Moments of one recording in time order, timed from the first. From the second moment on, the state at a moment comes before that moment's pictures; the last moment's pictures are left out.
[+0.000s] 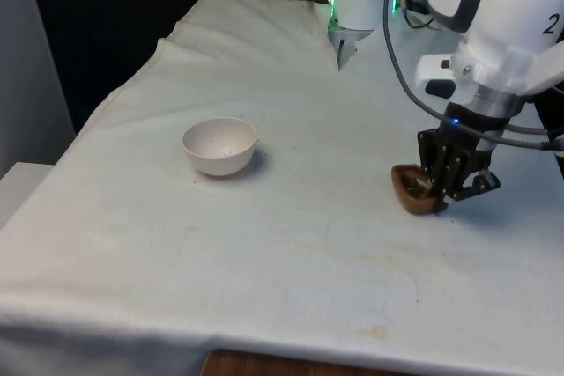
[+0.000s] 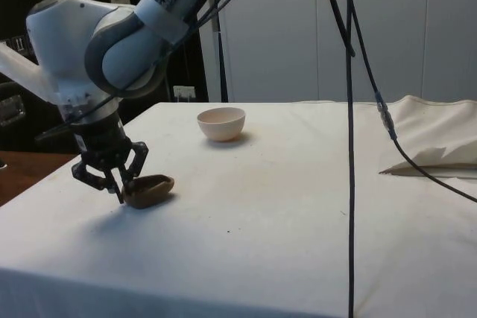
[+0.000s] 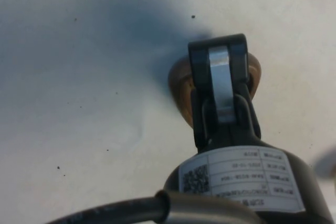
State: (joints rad) arm 0.11 0.86 0.17 -1.45 -0.40 2.21 1.33
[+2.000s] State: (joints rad) arm 0.05 0.48 0.14 -1.70 -0.40 2.14 1.17
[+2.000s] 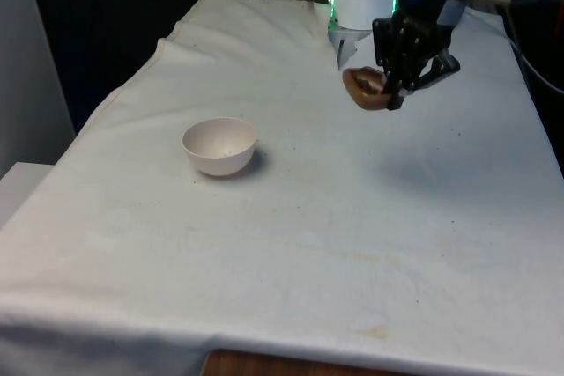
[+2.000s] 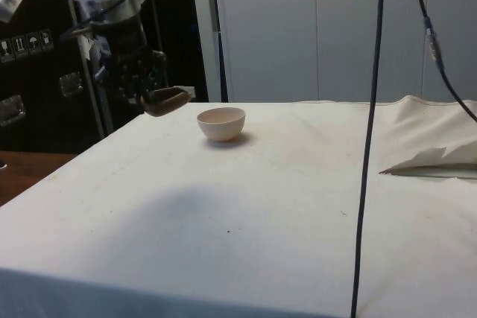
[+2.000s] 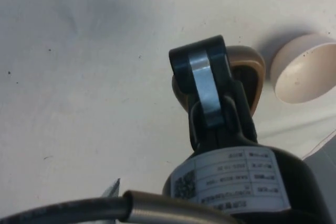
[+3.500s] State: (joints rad) arm 0.00 0.37 0.06 -1.83 -0.39 2.21 0.90
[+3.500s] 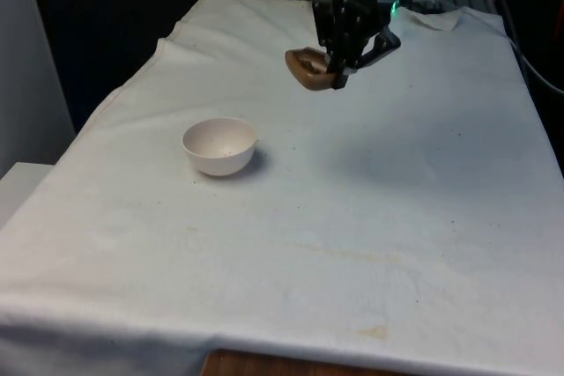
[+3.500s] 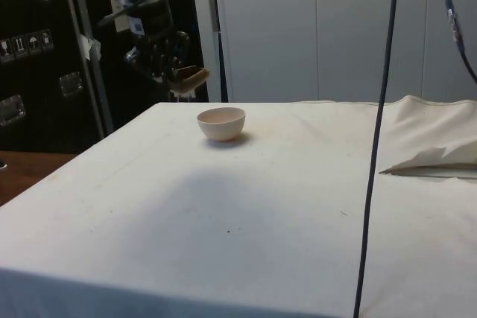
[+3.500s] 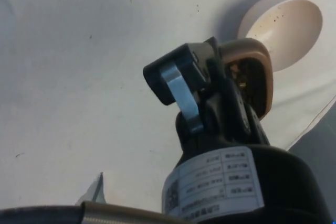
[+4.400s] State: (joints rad) arm 0.00 0.36 0.00 -1.87 -0.39 2.29 0.74
